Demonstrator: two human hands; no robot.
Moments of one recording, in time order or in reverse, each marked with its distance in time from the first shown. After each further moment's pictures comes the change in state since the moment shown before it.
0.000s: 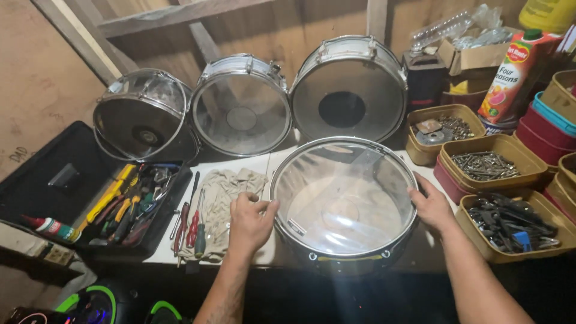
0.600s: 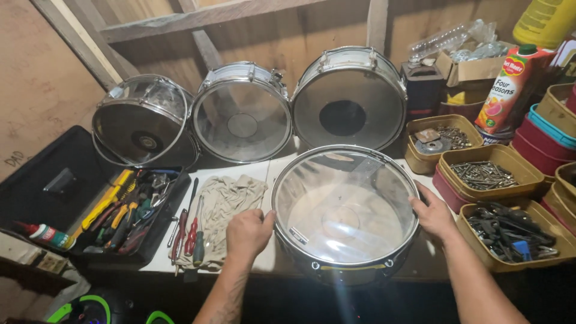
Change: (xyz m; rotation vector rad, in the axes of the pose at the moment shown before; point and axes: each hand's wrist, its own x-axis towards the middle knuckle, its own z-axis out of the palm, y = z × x) left_hand 0.012 -0.023 0.001 0.130 0.028 -0.031; right_hand 0.001 -0.008 0.000 0.027 0.018 0.115
